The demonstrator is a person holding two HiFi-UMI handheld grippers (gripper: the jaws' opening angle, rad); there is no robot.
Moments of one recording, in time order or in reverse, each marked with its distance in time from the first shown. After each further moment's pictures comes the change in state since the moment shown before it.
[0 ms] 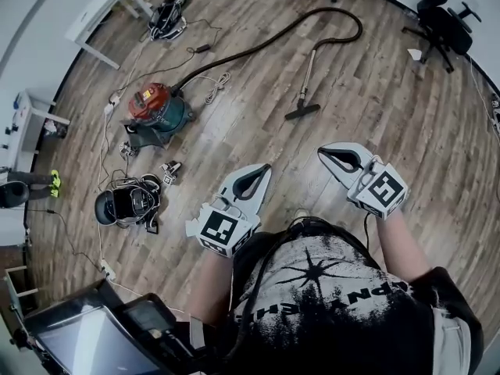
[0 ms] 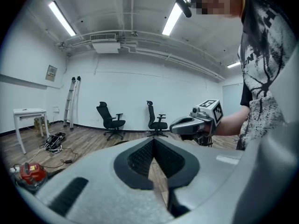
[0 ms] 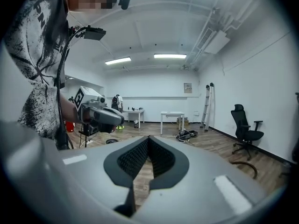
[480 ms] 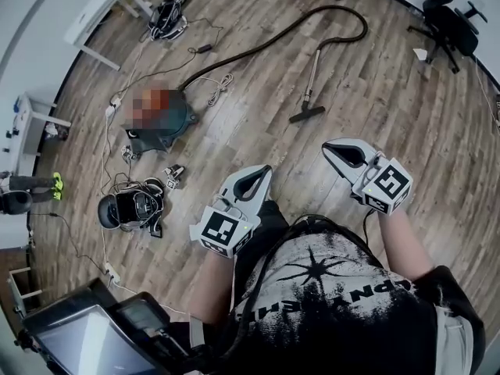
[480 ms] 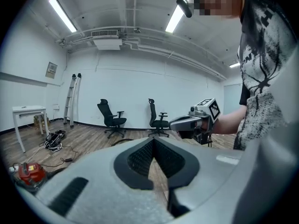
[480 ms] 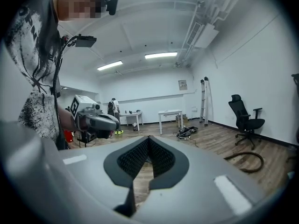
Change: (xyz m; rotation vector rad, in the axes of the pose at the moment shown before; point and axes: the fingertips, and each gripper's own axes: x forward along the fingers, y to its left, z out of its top) left arm 0.030 0.047 -0.003 -0.012 0.022 -0.004; right arm 0.030 -0.054 -0.012 0.167 0.011 -0.018
